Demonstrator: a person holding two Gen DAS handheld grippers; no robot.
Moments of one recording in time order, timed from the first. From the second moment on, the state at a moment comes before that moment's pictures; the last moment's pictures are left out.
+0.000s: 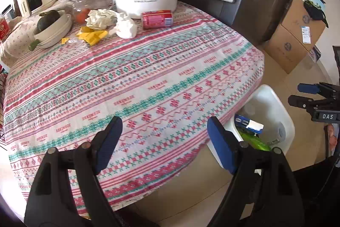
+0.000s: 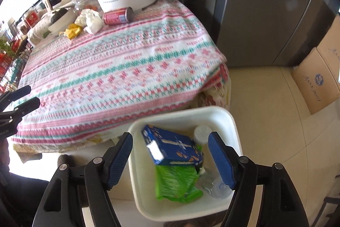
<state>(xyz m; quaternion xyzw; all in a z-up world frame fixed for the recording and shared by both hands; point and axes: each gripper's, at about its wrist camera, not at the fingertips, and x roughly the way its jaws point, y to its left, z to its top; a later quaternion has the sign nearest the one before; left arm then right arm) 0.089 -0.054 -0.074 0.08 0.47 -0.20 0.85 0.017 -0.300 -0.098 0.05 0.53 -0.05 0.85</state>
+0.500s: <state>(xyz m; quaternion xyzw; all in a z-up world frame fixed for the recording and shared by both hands) 0.203 0.013 -0.080 0.02 0.45 -0.14 0.88 0.093 -0.254 -0.086 0.03 0.50 -0.04 0.86</state>
